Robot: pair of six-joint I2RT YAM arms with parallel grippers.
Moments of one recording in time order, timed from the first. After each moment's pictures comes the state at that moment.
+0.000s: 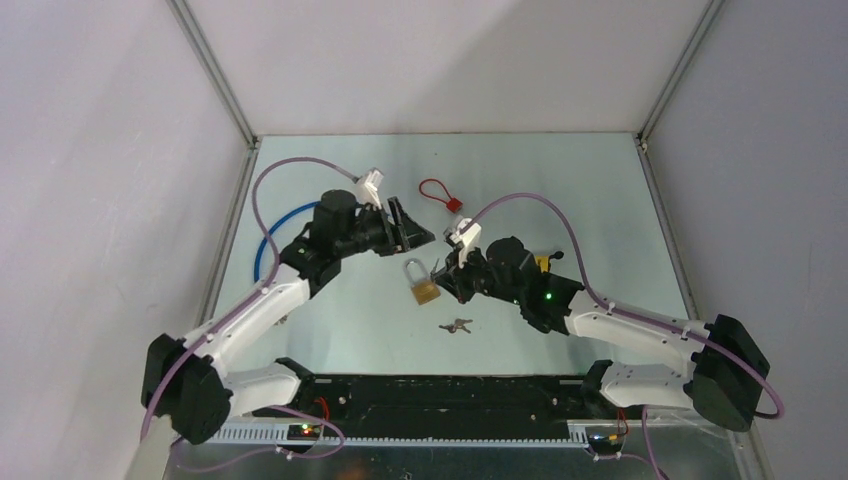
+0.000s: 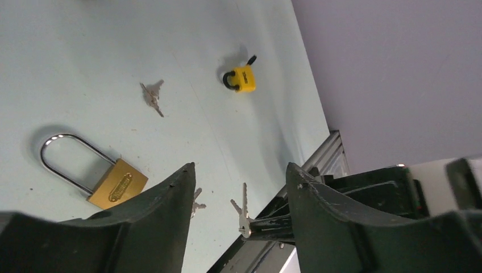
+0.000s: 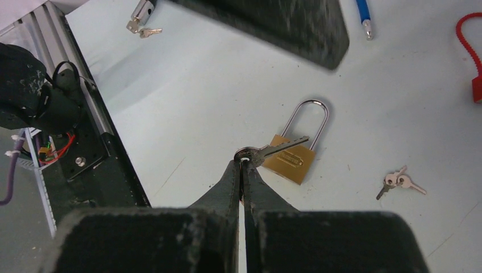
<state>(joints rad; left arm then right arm) -0.51 1.14 0.85 -0.09 0.39 -0.73 0.96 1.18 0.75 0.10 -0.11 0.15</state>
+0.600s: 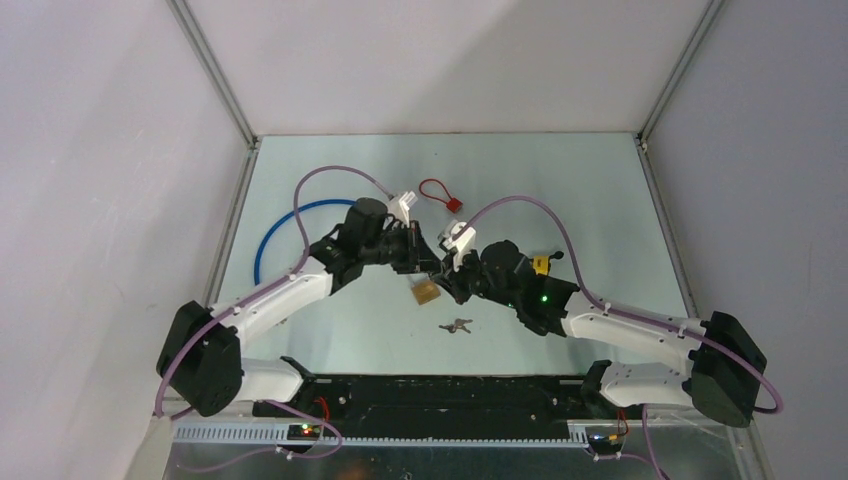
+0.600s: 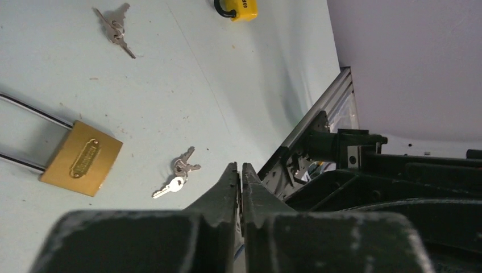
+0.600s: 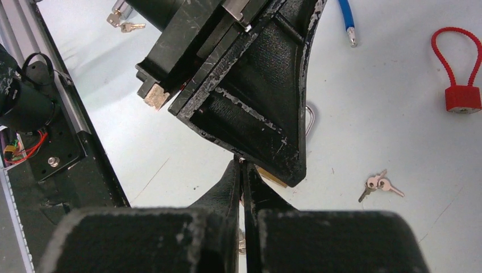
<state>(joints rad) -0.62 1.30 0.85 -0.12 0.49 -0.70 1.00 1.19 0.76 0.11 -0.03 0.08</state>
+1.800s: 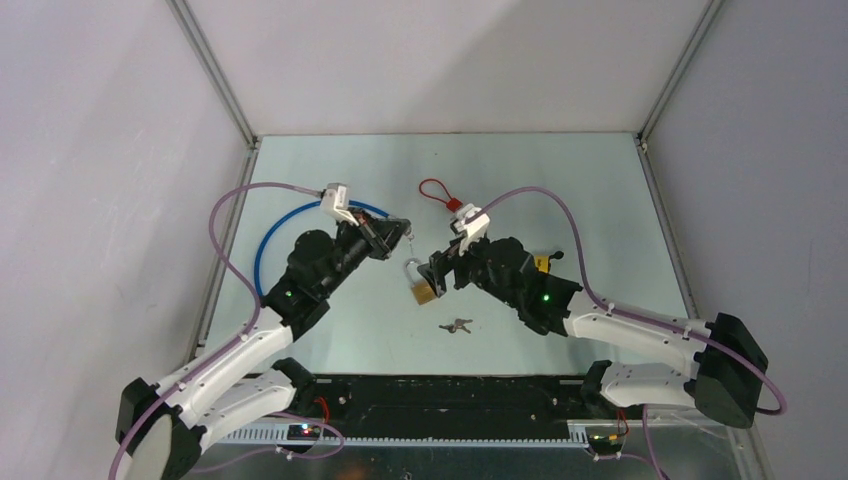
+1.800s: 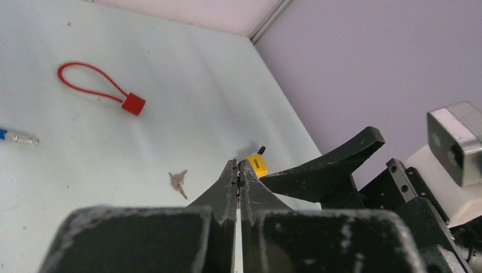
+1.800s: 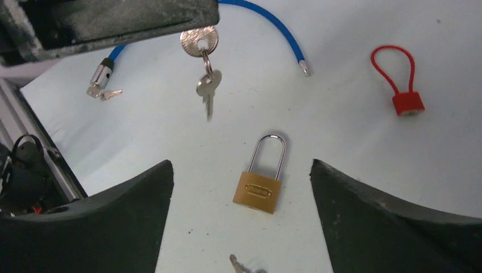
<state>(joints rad) -0.63 0.89 0.62 0.24 0.00 -0.65 1.02 1.18 0.79 0.17 0.19 0.17</state>
